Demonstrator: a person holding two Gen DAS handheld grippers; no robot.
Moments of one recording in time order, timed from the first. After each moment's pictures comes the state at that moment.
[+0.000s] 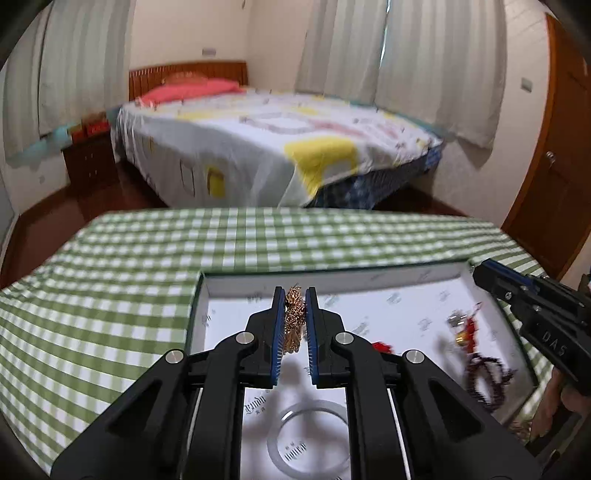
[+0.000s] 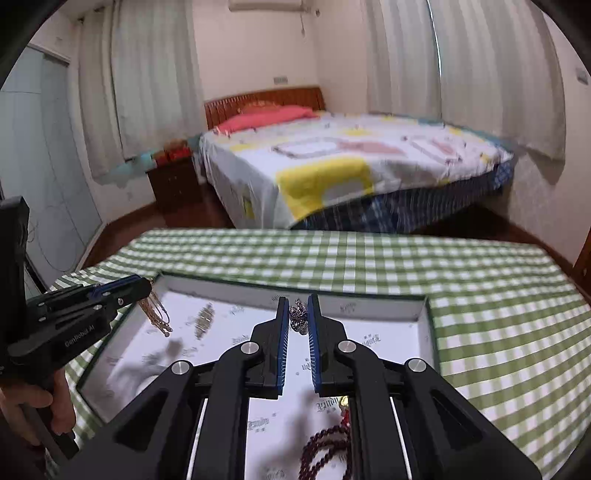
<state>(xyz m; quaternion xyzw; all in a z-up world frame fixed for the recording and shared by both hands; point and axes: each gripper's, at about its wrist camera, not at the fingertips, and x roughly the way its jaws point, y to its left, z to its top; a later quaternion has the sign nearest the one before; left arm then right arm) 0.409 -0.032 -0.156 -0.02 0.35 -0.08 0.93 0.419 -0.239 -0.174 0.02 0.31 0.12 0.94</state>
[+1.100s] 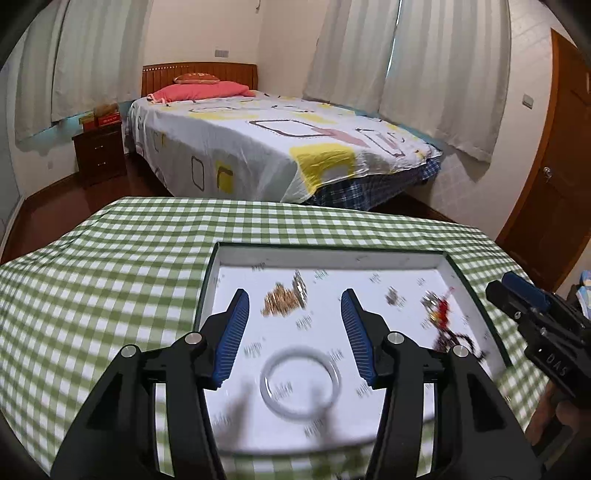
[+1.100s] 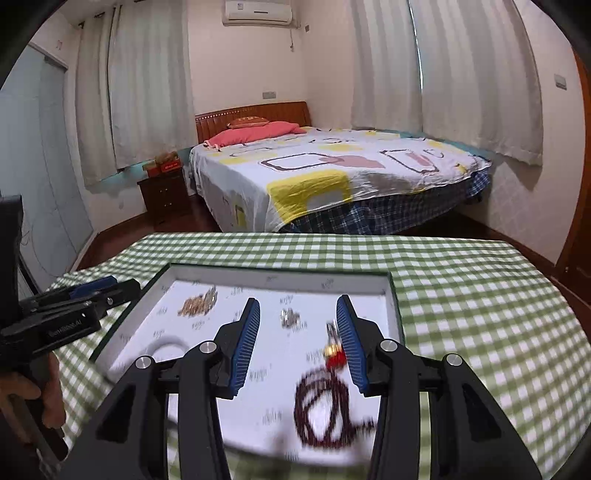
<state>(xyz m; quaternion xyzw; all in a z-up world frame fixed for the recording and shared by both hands) 0.333 -0.025 -0.135 -0.05 0.33 -0.08 0.94 0.333 -0.251 -0.154 0.02 0.28 0.09 0.96</state>
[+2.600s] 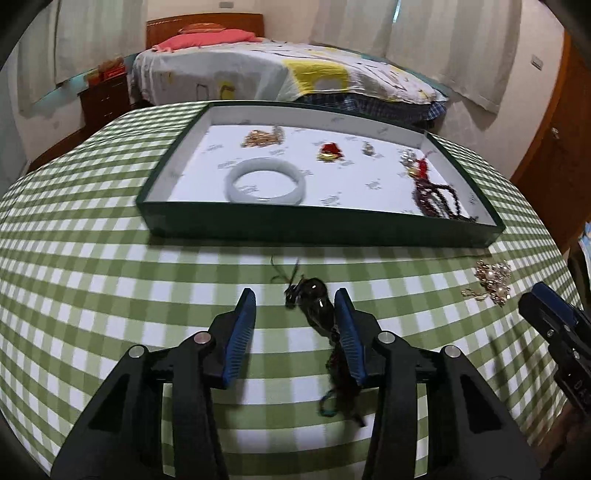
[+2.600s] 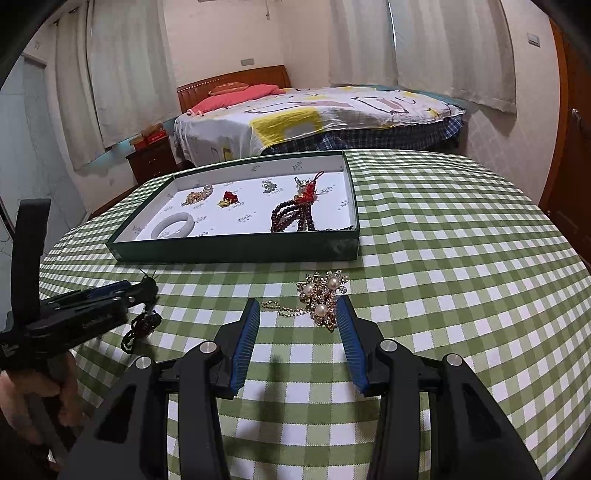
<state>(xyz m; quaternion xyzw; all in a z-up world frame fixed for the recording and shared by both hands) 0.235 -0.060 -0.210 -0.04 0.43 -0.05 0.90 0.214 -0.288 -0.214 0.04 0.35 0.06 0.93</state>
